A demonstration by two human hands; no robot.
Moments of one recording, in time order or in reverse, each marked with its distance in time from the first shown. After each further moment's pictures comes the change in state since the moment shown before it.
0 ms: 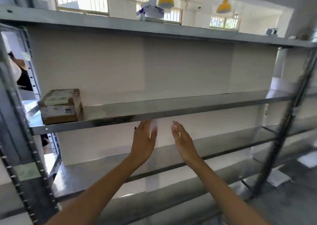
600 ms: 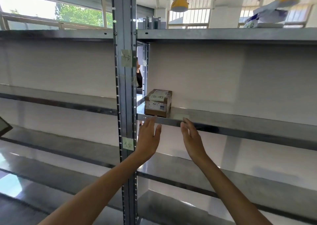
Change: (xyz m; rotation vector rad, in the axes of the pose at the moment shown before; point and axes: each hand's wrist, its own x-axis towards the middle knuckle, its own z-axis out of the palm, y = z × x) left_hand -0.054 -0.083 -0.183 0.267 0.364 -0.337; right_hand 0.004 -0.089 0.174 0.202 -0.435 -0.256
